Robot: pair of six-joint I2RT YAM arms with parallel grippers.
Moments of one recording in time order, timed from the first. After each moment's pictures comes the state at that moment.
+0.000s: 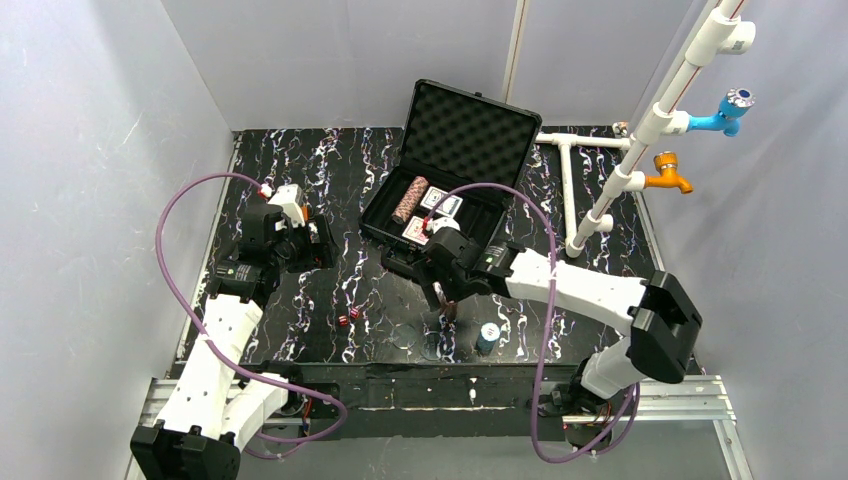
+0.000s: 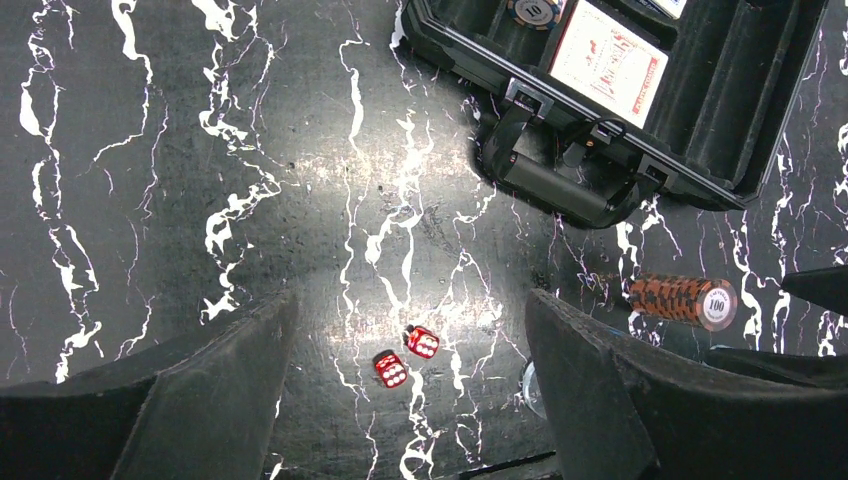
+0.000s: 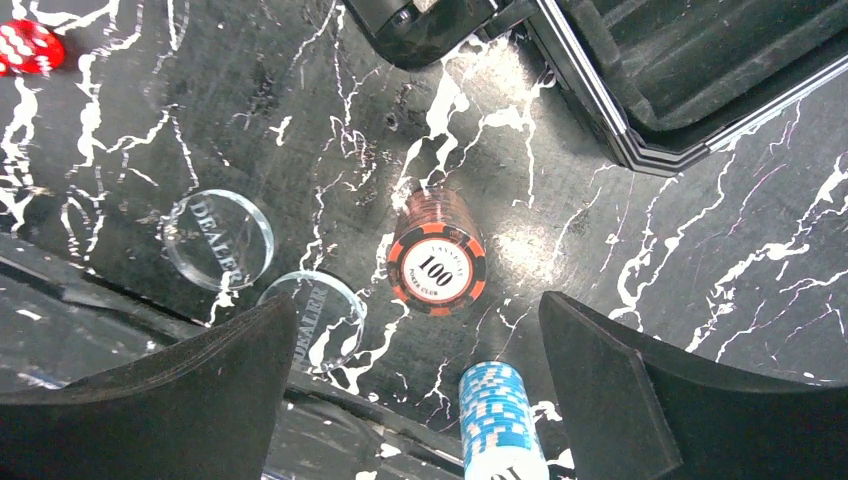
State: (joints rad) left arm -0.15 0.89 0.89 -0.70 0.12 -0.25; right arm 1.06 1.51 1.14 -0.70 0.22 0.48
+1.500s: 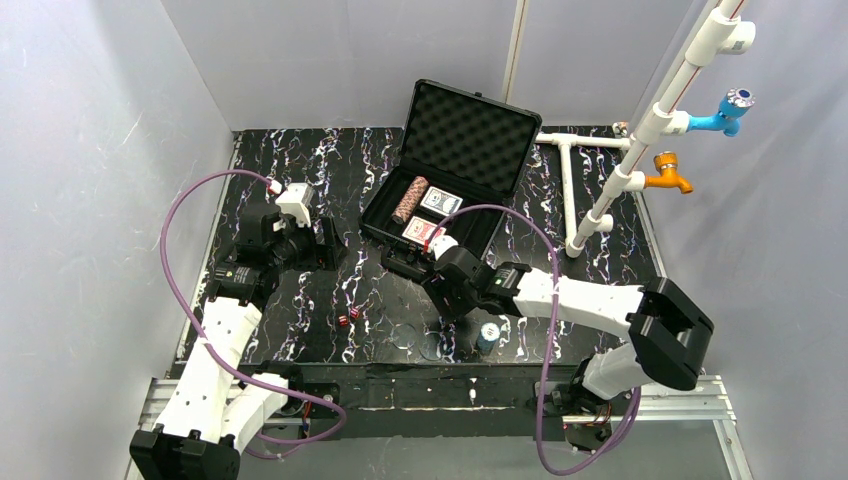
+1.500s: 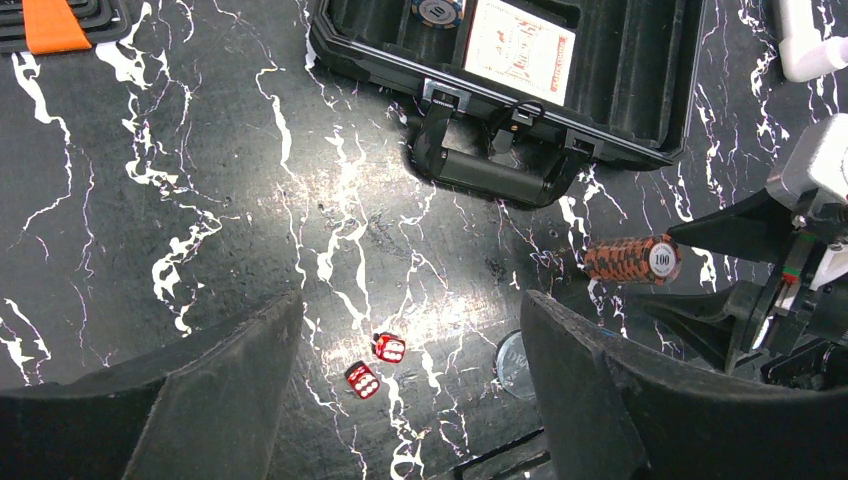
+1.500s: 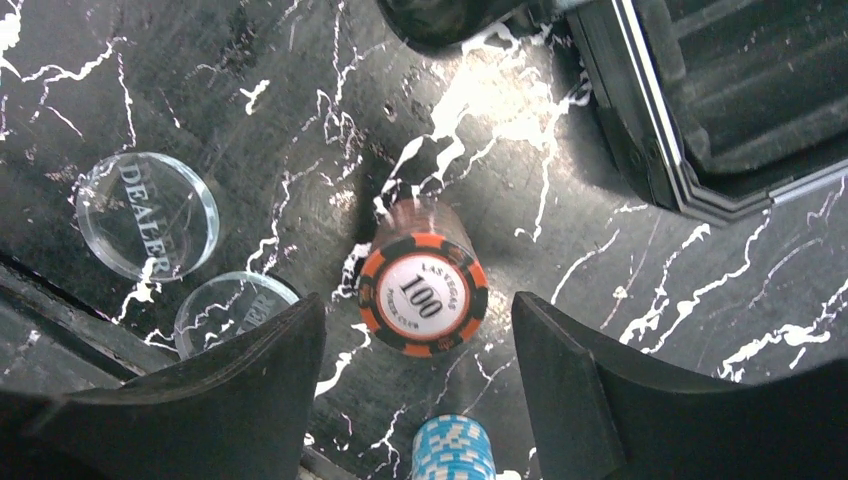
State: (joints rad) left arm -0.16 0.87 0.89 -0.66 0.28 -0.18; right arm 1.06 1.42 0.87 -0.41 0.18 0.30
